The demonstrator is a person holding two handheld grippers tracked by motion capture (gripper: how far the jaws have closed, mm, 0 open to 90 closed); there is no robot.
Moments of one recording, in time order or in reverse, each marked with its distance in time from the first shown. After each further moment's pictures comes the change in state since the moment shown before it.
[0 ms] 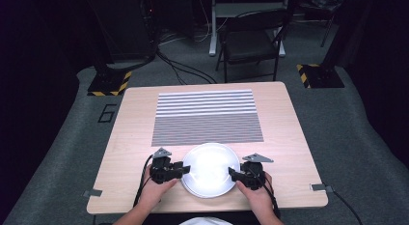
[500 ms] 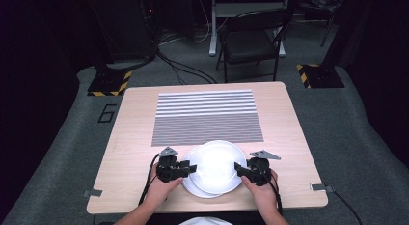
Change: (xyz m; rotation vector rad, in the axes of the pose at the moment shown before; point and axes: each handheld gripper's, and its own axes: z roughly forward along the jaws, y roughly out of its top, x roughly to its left) left arm -0.007 0.005 0.017 -0.008 -0.053 0.017; right arm -0.018 0.007 -0.004 -0.033 -0.039 0.062
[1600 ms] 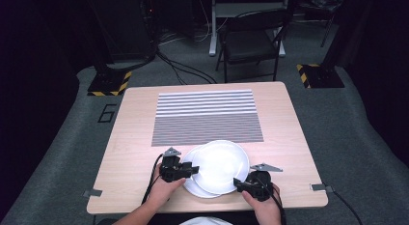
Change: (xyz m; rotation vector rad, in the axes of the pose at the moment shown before) left arm -0.001 -0.003 0.009 0.031 0.007 -0.012; right arm 0.016 -0.028 -0.027 0.106 0.046 0.026
